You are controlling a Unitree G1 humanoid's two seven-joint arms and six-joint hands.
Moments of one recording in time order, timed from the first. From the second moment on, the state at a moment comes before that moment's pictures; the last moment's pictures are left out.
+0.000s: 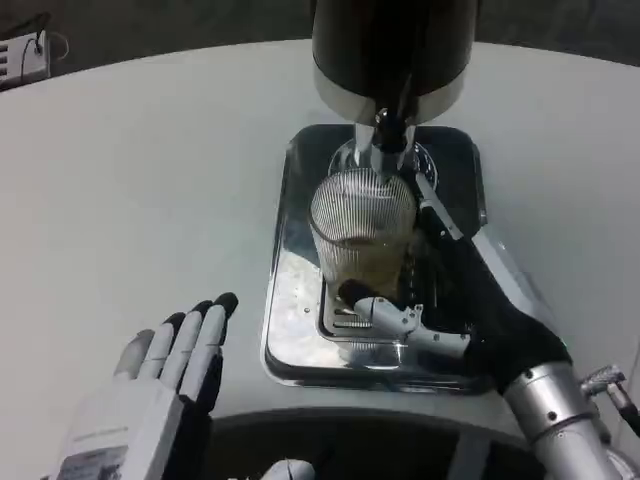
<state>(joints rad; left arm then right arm) 0.38 0.21 -0.09 -0.66 0.96 -0.01 0.03 -0.42 -0.20 0.13 0.07 -0.41 -0.16 -0.04</state>
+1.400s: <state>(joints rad) 0.42 0.19 -0.03 -0.70 0.95 0.03 0.00 -0.58 -0.13 0.16 0.28 -0.39 -0.17 -0.11</state>
